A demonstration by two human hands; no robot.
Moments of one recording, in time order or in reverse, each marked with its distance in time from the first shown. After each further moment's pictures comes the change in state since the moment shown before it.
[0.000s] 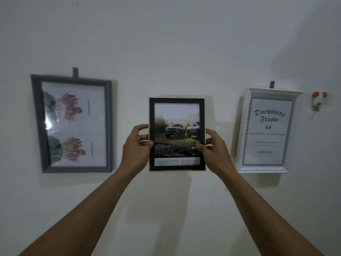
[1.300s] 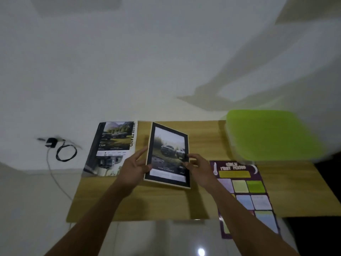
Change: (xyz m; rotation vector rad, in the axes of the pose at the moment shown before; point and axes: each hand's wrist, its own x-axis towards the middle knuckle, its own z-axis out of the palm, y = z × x) left_hand -0.410 -0.222 -0.109 -0.024 -0.421 -0.930; right_hand -0.456 0.198 0.142 0.119 -0.466 0.949
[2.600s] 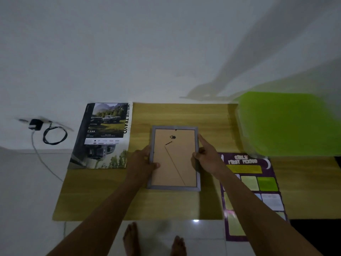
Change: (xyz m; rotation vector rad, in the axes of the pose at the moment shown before) left_hand 0.085 -0.068 0.033 0.464 0.171 -0.005; right_hand 0.080 0.028 -0.012 -0.154 -0.072 0.080
